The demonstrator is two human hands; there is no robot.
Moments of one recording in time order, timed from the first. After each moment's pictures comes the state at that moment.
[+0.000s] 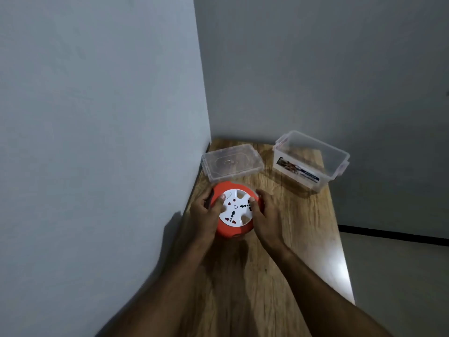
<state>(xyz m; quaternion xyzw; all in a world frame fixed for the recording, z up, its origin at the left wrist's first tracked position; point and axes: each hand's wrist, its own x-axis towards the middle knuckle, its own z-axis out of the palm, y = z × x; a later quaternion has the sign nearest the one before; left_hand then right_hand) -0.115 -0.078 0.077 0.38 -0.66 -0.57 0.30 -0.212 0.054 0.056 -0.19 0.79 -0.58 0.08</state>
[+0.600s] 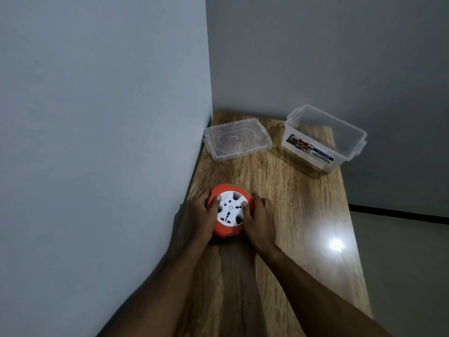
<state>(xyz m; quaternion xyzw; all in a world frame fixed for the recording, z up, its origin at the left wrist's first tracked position) -0.087 -0.105 0.012 0.41 -0.75 -0.47 0.22 -0.168 0.026 -0.007 -0.19 0.89 -0.41 0.09</state>
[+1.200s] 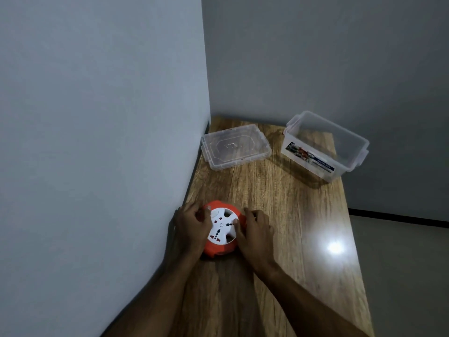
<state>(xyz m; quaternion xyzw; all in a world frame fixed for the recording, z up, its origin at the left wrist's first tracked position) -0.090 -0.125 -0.006 0.44 -0.79 -0.35 0.25 -0.169 0.023 -0.011 -0.26 0.92 -0.29 0.07</state>
